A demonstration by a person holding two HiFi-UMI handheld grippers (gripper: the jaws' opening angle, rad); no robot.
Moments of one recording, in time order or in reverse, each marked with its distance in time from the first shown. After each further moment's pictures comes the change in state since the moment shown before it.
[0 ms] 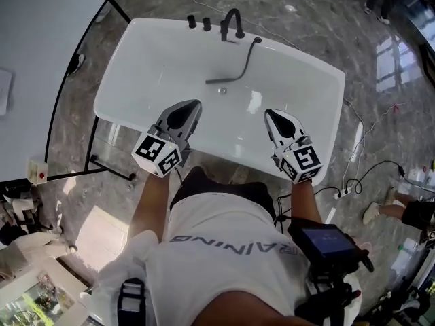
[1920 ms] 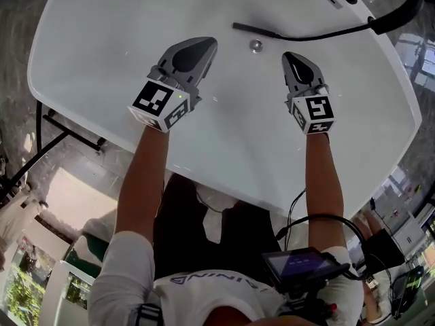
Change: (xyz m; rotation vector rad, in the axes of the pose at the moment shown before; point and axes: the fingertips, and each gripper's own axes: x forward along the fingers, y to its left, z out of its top) left arm 0.159 0.428 -0.365 -0.124 0.055 0.139; right arm 0.459 -0.124 -0.421 -0.152 0.334 0.098
